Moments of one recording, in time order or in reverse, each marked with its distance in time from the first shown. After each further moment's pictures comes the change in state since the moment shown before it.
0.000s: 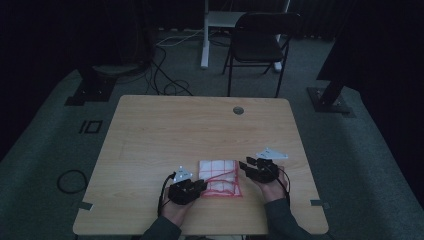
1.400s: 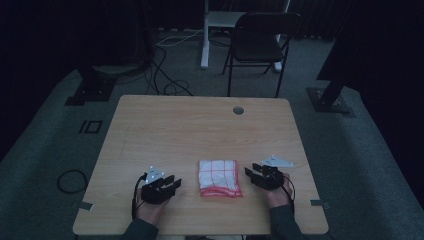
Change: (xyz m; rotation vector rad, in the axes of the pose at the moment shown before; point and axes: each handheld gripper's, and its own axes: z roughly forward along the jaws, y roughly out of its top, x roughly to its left) left arm 0.056 -0.018 -0.051 -0.050 0.192 -0.050; right arm -0.008 -0.027 -0.007 0.024 -0.044 0.026
